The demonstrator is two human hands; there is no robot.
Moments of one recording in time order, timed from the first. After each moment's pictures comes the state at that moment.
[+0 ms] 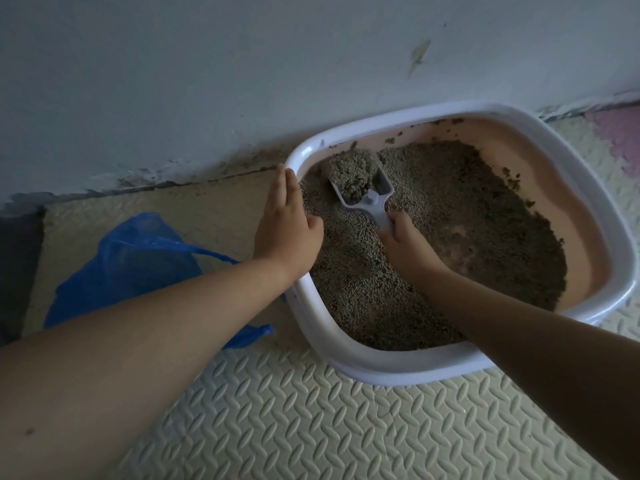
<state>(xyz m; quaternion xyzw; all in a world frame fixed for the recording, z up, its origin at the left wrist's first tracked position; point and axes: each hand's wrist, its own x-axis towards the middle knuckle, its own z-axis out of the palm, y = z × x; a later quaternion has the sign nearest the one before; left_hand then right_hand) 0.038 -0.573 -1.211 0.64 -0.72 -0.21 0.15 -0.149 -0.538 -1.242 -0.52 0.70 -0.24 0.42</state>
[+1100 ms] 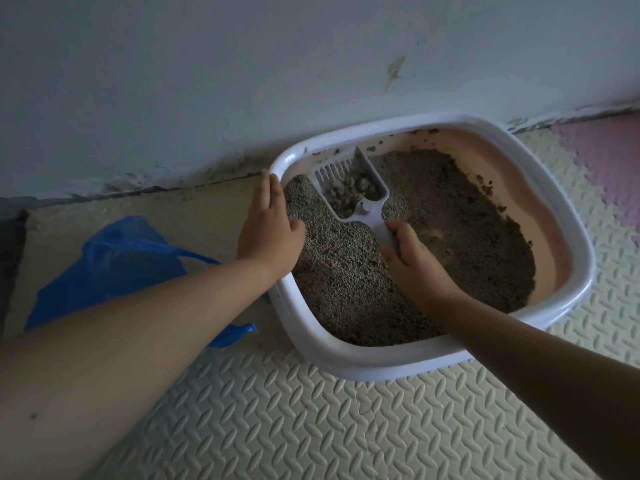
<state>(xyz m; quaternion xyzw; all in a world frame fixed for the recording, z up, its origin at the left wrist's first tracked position) 0.039 -0.571 -1.209 0.64 -0.72 -0.22 0.14 -0.173 -0.497 -1.223 -0.59 0.67 -0.27 0.36</state>
